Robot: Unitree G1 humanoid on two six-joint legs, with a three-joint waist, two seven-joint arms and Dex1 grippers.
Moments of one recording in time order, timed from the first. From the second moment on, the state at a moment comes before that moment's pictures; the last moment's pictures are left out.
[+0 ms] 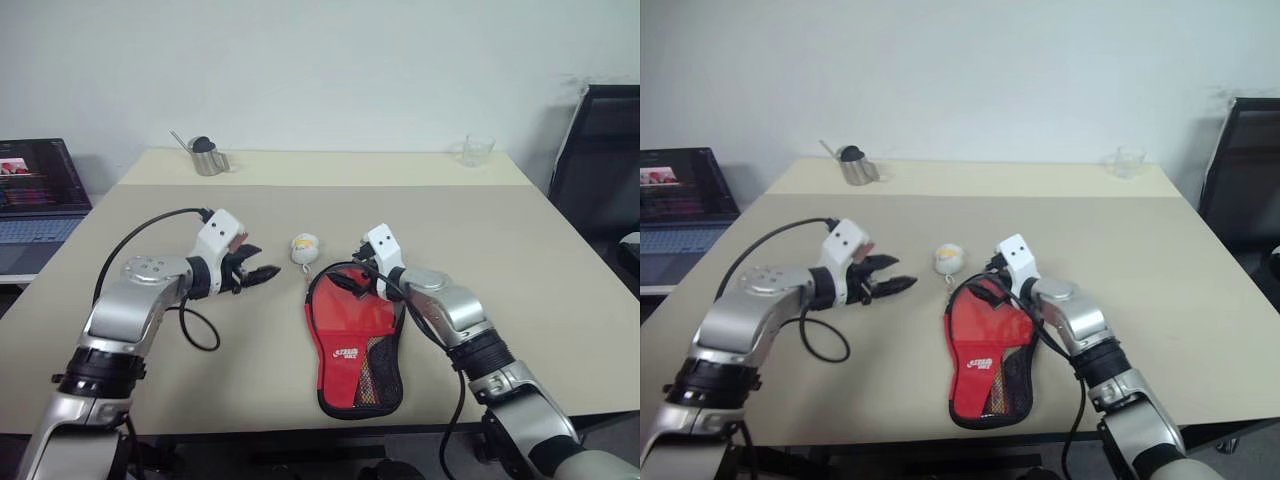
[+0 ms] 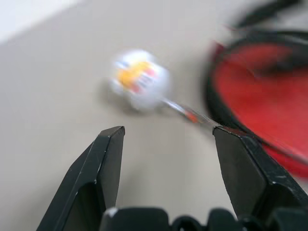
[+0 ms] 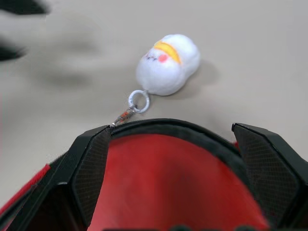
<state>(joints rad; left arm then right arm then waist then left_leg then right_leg) -0.64 0.73 -0.03 0.08 -0.28 0.64 -0.77 -0.79 -0.16 0.25 0.38 0.25 0.49 0.48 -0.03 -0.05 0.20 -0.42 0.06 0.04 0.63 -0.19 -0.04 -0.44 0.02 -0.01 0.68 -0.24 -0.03</state>
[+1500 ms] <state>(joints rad) -1.19 0.32 -0.06 1.14 0.00 0.47 -0.46 -0.60 -0.12 0.31 0.14 0.17 0.62 0.65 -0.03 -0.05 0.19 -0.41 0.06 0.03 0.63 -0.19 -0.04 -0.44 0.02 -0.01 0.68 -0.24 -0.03</state>
